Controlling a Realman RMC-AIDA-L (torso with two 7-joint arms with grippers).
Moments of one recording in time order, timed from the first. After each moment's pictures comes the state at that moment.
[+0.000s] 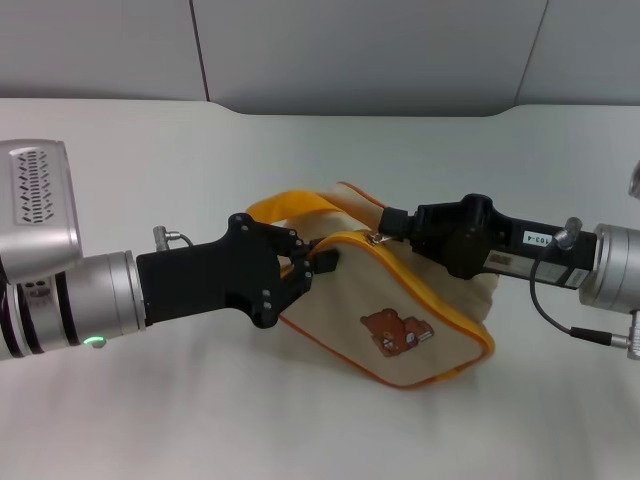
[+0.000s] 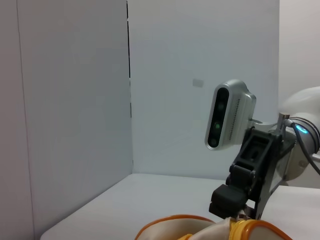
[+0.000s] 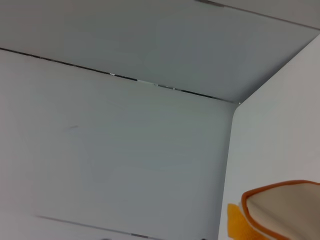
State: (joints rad) left arm -0.59 -2.08 0.85 0.39 1.73 1.52 -0.90; right arm 0.66 2.08 -0.48 -0.33 -1.97 -1.61 2.21
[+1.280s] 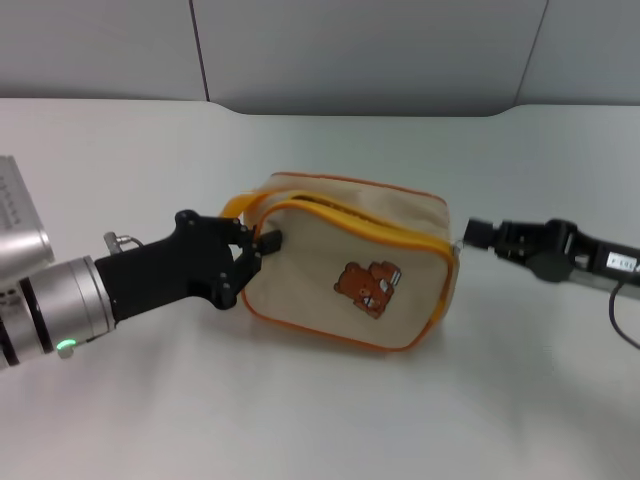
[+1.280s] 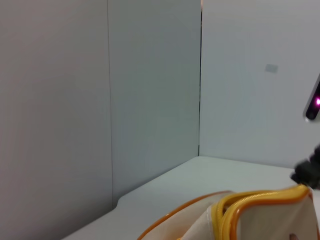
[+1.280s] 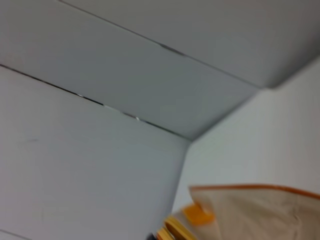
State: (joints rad) left arm -0.54 -2.08 0.76 0.36 1.72 1.41 -0.89; right arm 0.52 2.05 -0.46 -0.46 -1.97 -1.62 2.05
